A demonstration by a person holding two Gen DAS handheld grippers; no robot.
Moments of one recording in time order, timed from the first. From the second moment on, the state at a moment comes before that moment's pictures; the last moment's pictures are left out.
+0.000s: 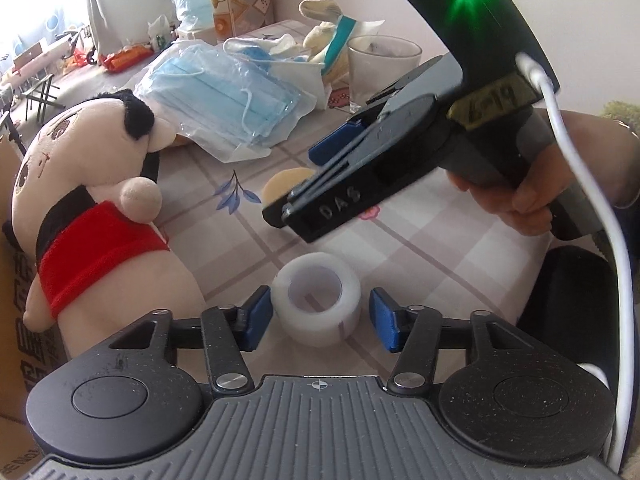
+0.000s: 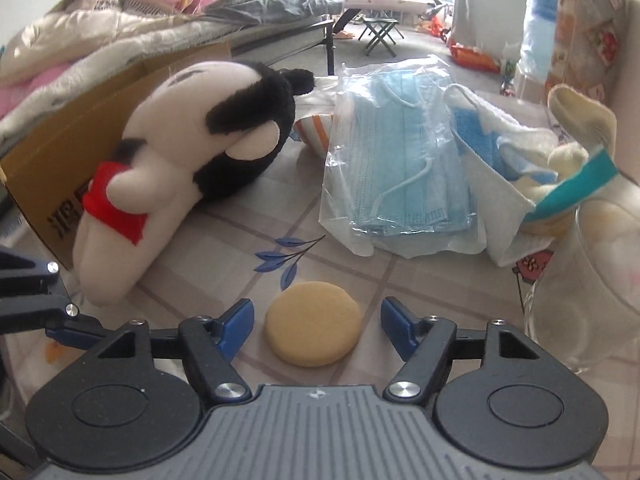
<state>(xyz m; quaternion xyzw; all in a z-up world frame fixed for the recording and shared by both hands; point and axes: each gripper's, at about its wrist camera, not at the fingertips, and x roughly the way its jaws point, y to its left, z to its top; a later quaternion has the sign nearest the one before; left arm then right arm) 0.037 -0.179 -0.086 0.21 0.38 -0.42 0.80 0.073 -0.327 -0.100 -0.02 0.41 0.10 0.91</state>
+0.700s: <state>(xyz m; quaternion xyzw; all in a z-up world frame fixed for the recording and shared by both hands) 0.026 -0.167 -0.082 0.20 0.37 -0.41 0.81 0.049 -0.333 -0.085 -0.01 0.41 0.09 0.91</state>
